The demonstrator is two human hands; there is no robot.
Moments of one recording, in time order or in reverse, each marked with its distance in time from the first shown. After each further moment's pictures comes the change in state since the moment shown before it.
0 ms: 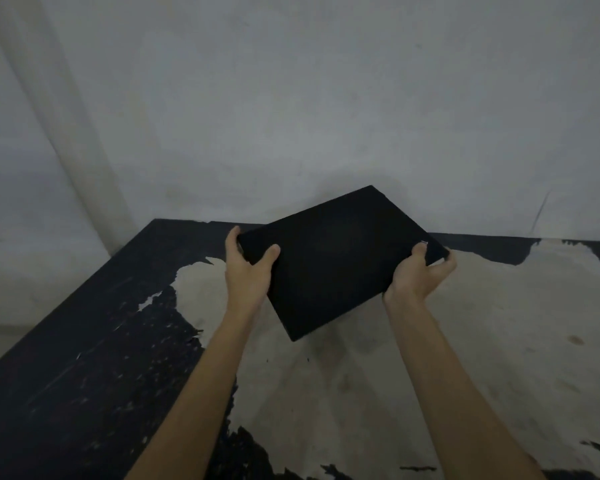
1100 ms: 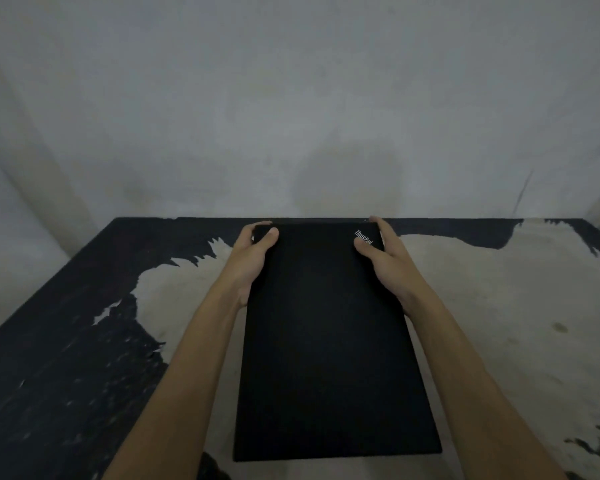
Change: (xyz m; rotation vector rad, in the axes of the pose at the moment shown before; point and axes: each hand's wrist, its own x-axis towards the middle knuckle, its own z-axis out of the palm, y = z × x) left_hand 0.030 0.007 0.052 -0.021 -0.311 -0.317; right_hand 0.040 -0.026 -0.023 -0.731 -0.816 0.002
